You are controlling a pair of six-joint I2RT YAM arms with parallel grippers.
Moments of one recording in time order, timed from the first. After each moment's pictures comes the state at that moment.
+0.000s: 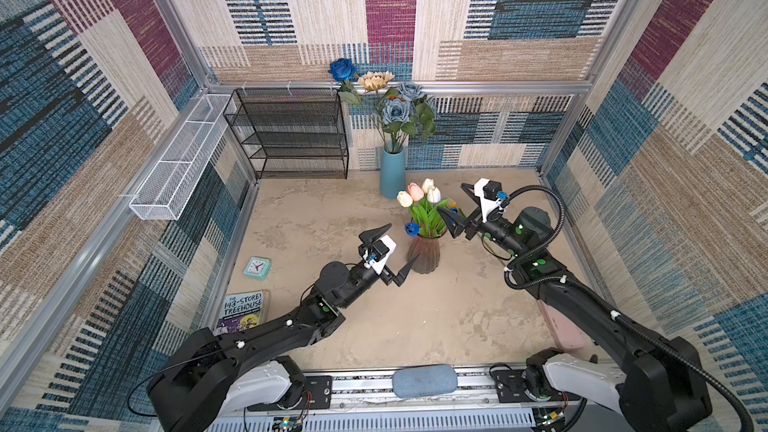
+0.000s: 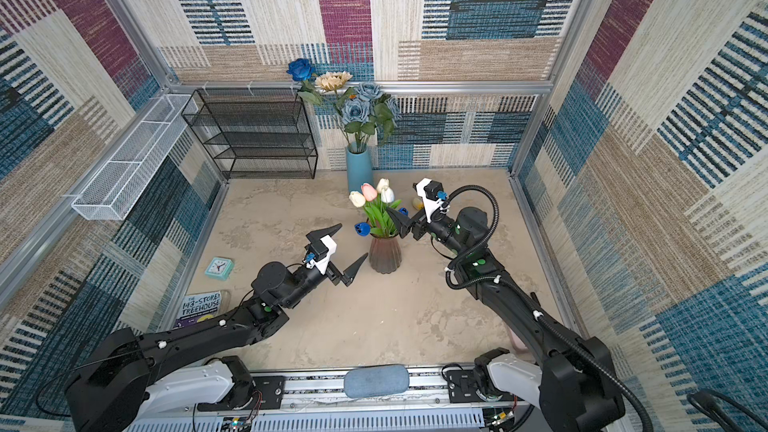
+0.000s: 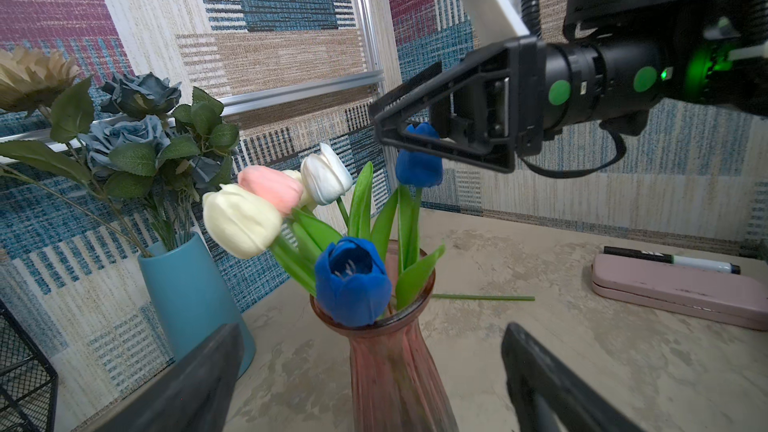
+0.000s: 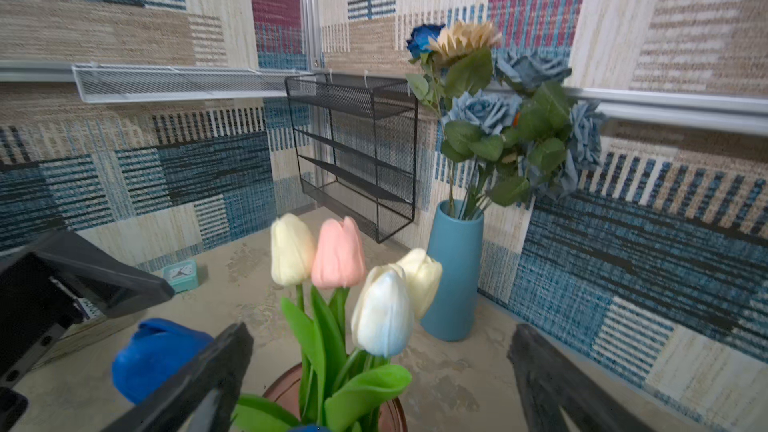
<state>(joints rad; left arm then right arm) -0.79 1.17 0.46 0.87 0.06 0.22 0.36 1.12 0.76 0.49 -0.46 0.00</state>
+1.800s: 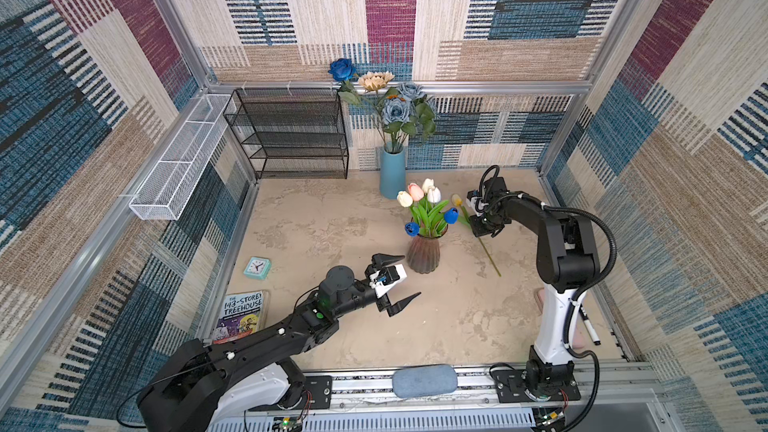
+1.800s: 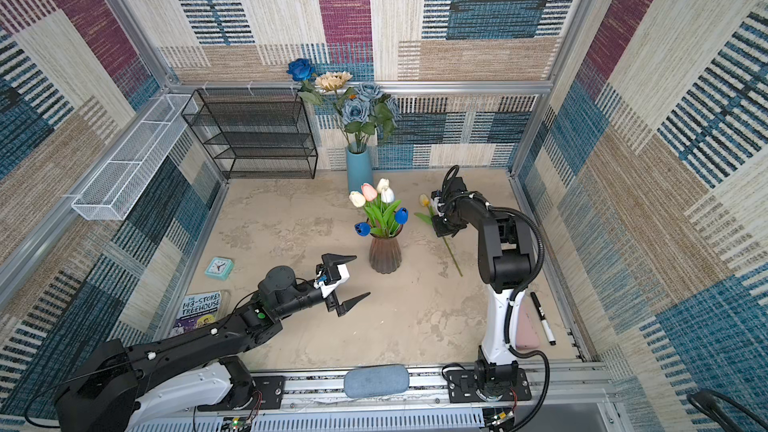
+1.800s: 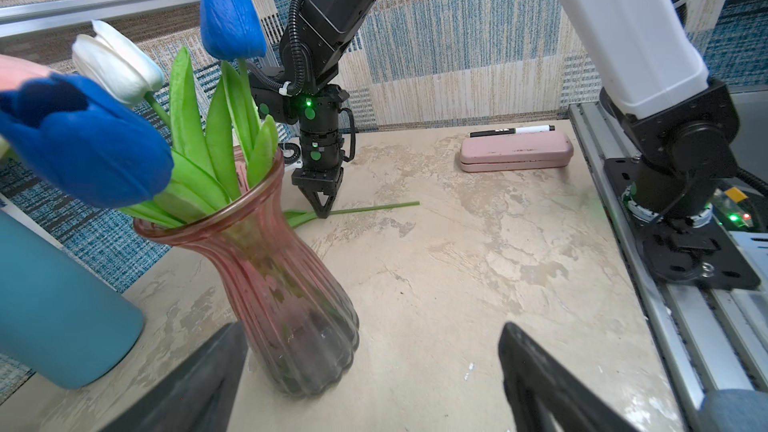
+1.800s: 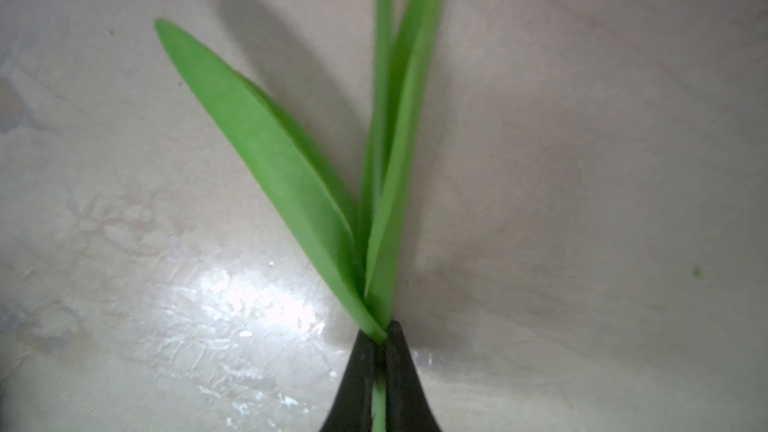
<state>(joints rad) -0.79 1.09 0.40 0.57 0.35 0.31 0.07 2.09 1.50 -0.67 -0.14 -0.22</state>
